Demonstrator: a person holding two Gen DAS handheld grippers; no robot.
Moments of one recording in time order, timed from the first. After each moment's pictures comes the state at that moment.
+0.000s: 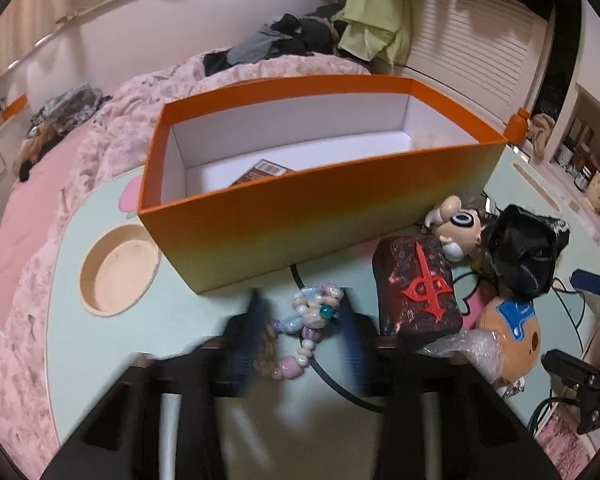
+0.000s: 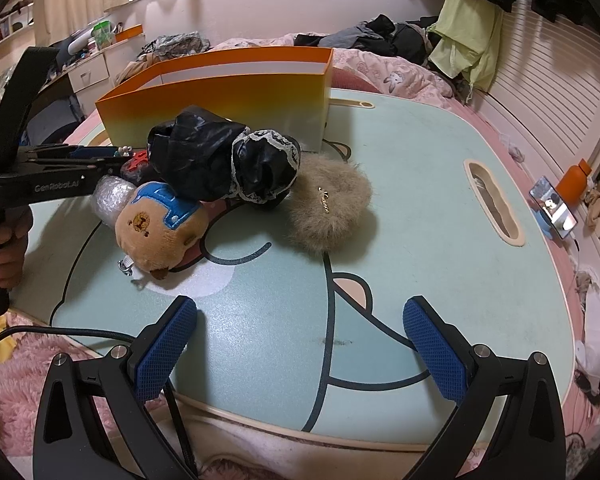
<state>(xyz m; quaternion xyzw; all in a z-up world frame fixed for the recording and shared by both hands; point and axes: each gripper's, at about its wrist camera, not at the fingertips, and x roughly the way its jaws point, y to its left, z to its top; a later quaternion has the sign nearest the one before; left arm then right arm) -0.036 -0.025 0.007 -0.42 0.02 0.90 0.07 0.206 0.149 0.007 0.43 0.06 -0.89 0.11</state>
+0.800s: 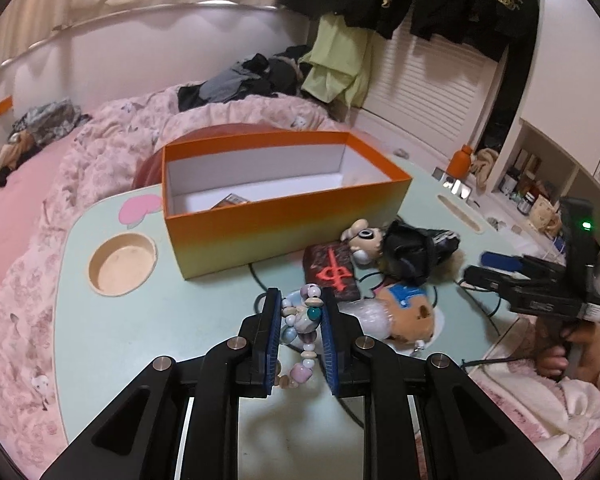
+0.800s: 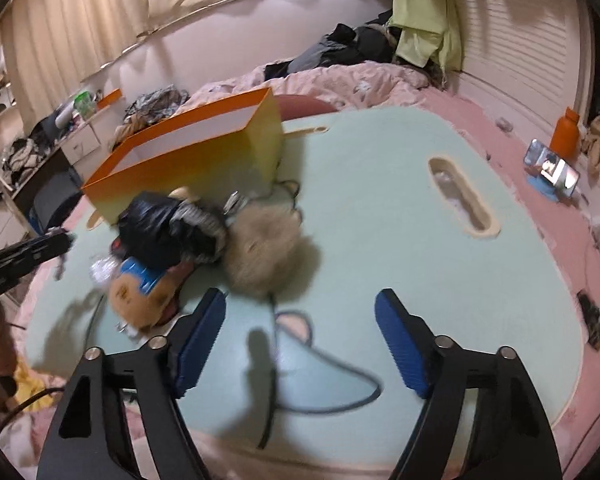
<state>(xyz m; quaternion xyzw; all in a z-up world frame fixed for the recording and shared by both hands) 0.027 -0.034 0.054 -0.36 -0.02 0.92 0.15 0.183 0.201 0.027 0.40 -0.05 -0.91 0.09</state>
